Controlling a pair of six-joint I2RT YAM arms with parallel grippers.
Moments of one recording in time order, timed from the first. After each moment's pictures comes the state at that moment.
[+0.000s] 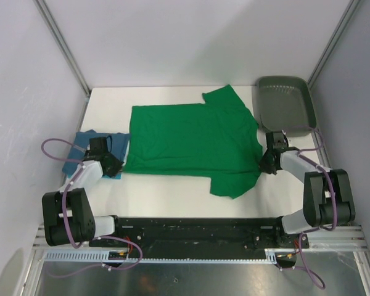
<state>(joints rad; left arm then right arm) 0.14 1.30 0.66 -0.41 -0.01 -0.73 0.11 1.49 0.75 -0.39 0.14 0.65</state>
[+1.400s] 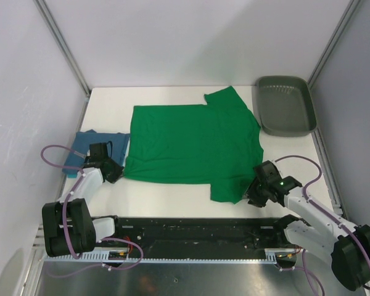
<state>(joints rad) 0.14 1.20 0.57 -0.42 -0.01 -0.75 0.46 0.92 0.46 -0.69 -0.01 1.07</state>
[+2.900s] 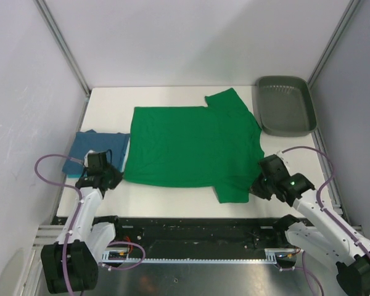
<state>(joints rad) 0.10 0.88 0.49 -0.53 -0.02 -0.79 0.50 0.79 0.61 -0.87 0.09 1.06</state>
